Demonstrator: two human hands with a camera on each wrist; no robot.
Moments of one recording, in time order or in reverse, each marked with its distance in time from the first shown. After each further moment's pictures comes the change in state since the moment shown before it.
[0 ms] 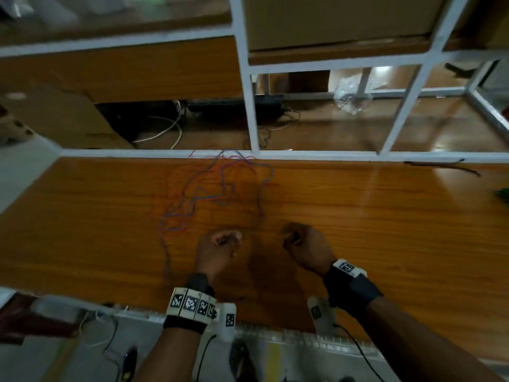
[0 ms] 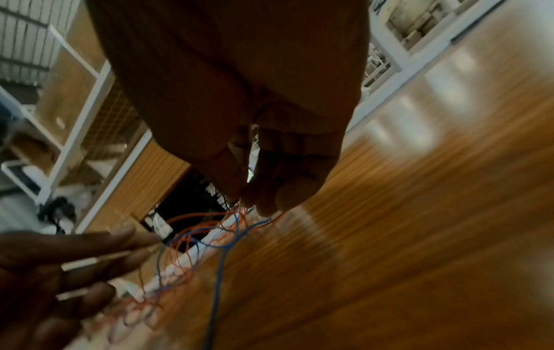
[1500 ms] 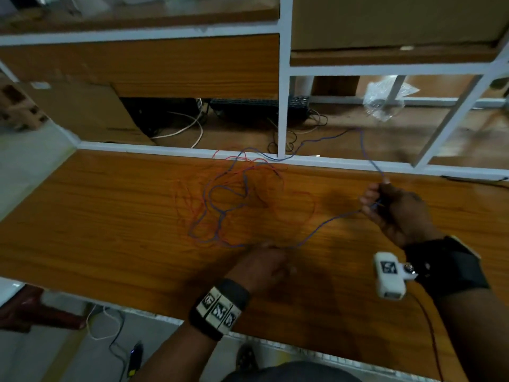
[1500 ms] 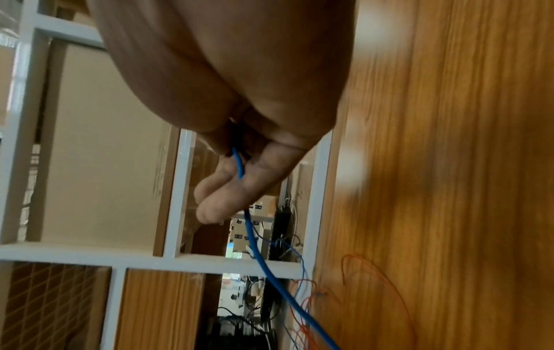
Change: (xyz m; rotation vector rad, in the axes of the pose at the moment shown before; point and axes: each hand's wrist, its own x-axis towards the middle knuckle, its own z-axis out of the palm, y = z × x) left_hand 0.049 -0.025 0.003 0.774 -0.601 0.658; right_hand 0.042 -0.023 -0.110 1.186 0.356 0.326
